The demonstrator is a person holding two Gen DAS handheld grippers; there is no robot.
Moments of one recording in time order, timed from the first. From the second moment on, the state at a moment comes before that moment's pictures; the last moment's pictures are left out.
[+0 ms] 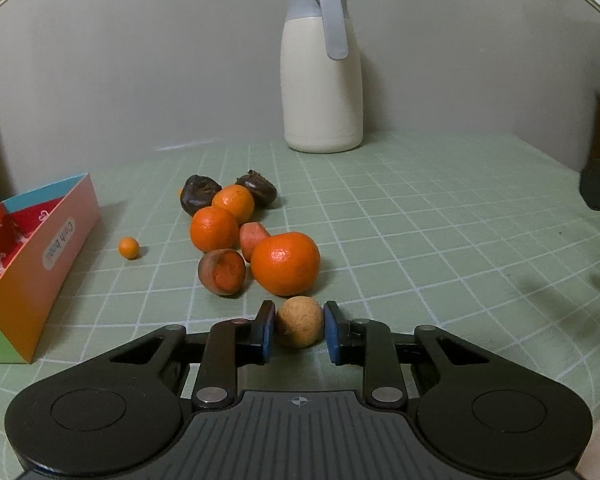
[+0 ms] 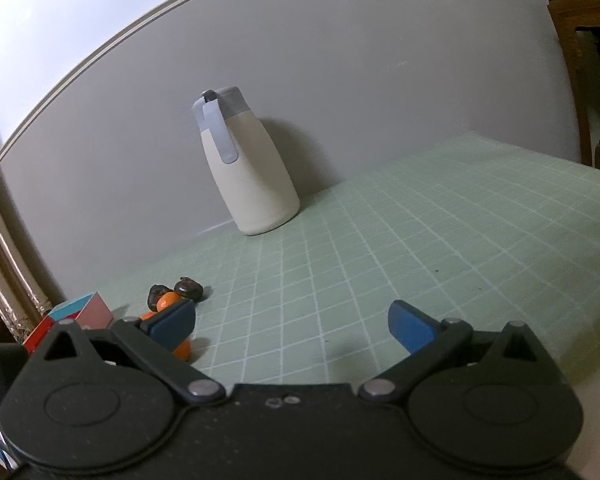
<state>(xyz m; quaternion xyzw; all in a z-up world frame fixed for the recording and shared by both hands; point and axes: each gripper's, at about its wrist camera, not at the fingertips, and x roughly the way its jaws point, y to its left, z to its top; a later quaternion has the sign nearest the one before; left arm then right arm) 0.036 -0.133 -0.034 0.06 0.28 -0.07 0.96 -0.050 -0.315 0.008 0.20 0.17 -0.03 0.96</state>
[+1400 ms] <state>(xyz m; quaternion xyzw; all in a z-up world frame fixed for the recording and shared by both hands) 0.089 0.147 -0.003 -0.04 0.31 0.20 0.93 0.033 -0.168 -0.010 0.08 0.24 0.08 0.96</state>
